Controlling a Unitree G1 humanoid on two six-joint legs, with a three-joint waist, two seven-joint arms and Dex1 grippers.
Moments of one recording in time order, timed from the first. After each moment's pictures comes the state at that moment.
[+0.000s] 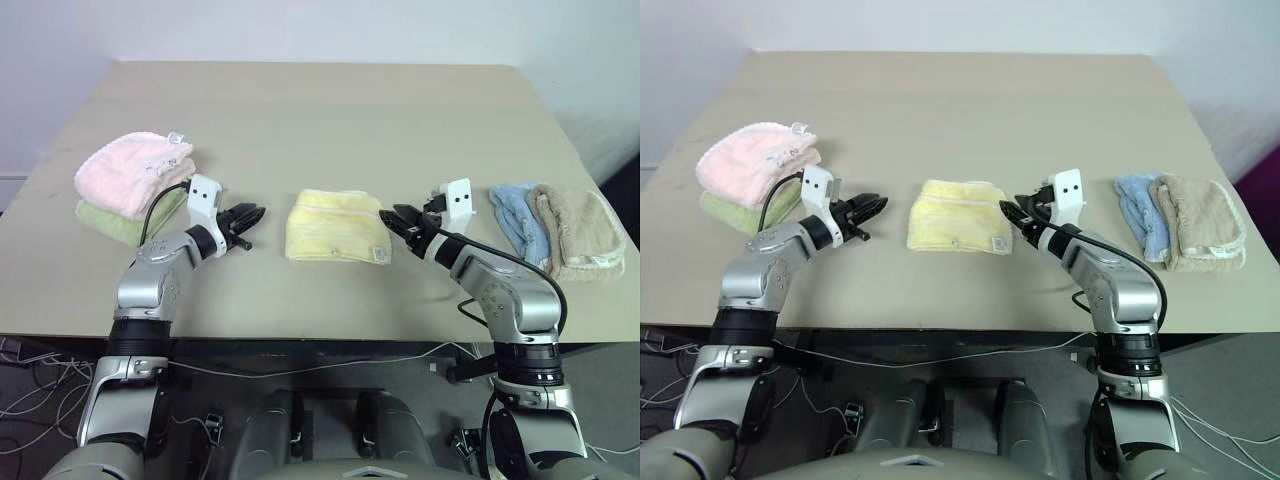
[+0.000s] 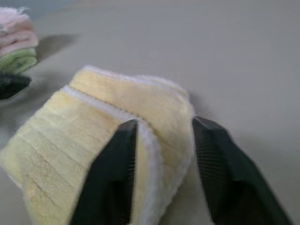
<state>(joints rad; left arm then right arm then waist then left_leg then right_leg) -0.51 0.46 0.07 0.26 -0.30 0.38 -0.64 -0.44 -0.29 -0.18 -0.09 0.49 0.81 0.44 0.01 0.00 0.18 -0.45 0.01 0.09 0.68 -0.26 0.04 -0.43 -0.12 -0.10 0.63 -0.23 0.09</state>
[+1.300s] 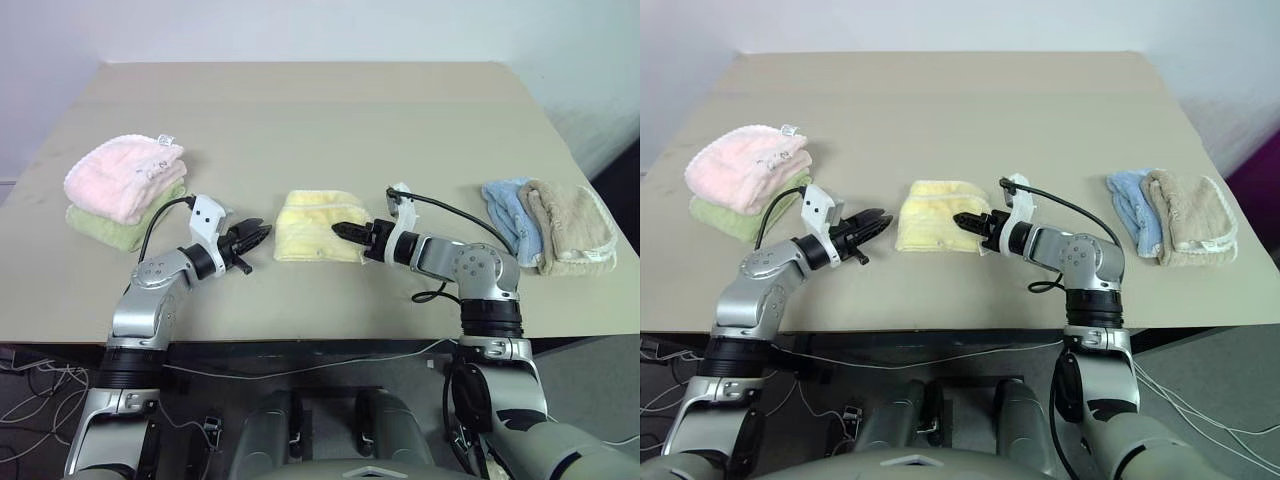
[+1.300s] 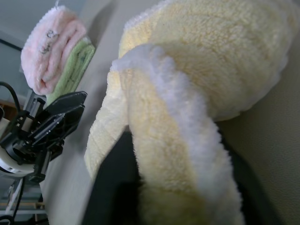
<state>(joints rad) -0.38 0.45 0.06 0.10 -0.34 0.33 -0.74 -0.68 -0.15 -0.25 0.20 0.71 1.15 0.36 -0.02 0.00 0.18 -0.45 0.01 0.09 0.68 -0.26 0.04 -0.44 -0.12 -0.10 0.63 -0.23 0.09</state>
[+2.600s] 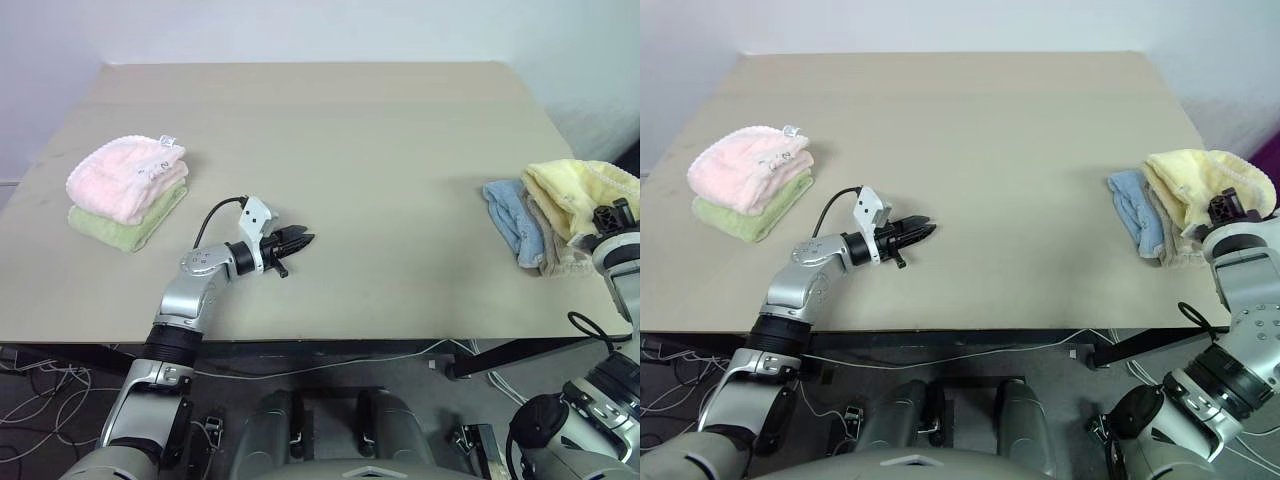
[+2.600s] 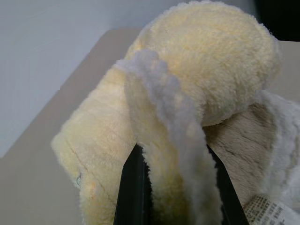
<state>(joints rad) -0.52 0.33 -0.07 0.29 -0.29 0.26 -0.85 -0.44 -0.37 -0.95 -0.14 0.95 0.88 -0.35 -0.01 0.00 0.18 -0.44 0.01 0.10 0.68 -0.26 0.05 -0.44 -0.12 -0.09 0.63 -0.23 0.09</state>
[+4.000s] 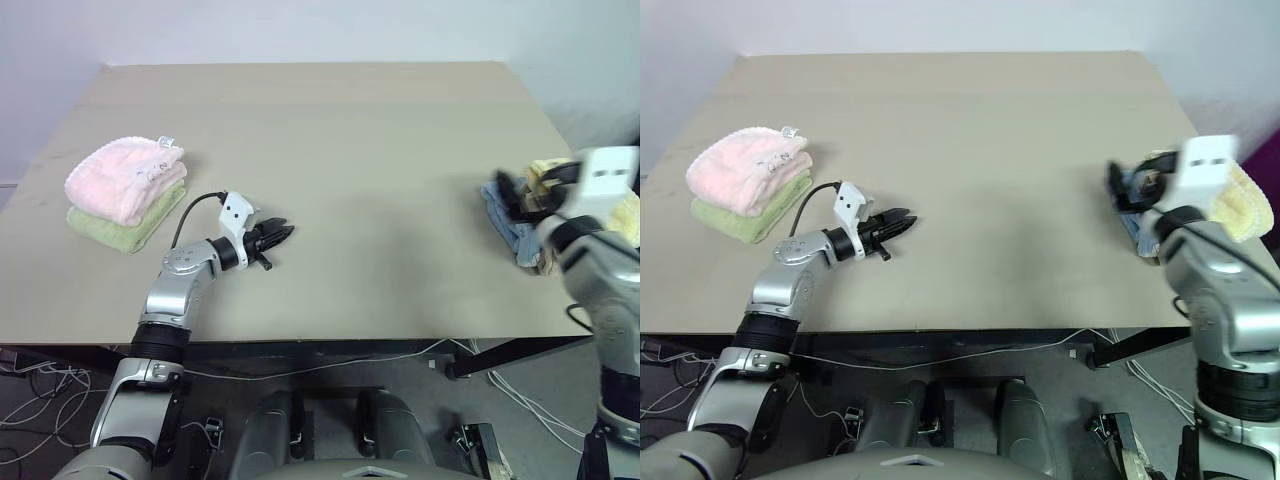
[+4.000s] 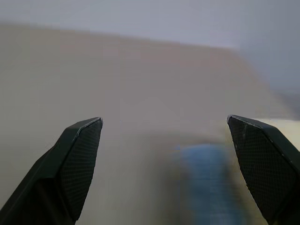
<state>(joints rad) -0.50 0.39 0.00 0.31 -0.26 0.21 -0.79 -0.29 -0.67 -0.19 -0.36 0.57 0.64 0.07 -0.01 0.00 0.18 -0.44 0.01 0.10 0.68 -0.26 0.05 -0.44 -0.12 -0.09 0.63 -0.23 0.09</state>
